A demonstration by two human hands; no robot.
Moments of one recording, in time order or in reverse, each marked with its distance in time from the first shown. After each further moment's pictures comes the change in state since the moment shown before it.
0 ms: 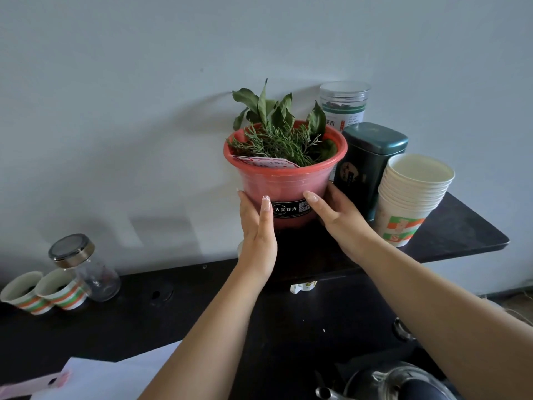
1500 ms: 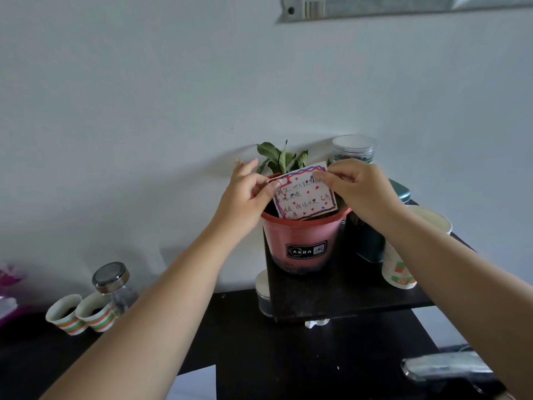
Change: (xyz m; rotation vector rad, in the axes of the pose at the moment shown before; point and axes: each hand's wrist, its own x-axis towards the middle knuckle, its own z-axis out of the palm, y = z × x) left_hand 0.037 0.115 -0.068 0.448 -0.032 0.320; right_hand 0.023 -0.130 -0.005 -0.592 0.106 -0.278
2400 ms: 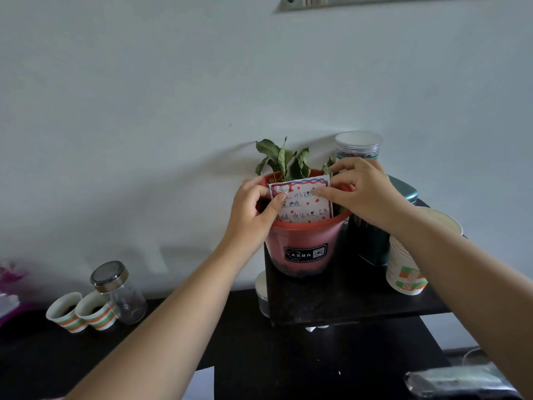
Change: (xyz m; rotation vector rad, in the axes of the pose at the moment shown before) left_hand -0.004 -0.016 0.031 -0.149 0.089 0.043; right_hand 0.011 0.021 -0.006 -0.268 -0.091 -0.017
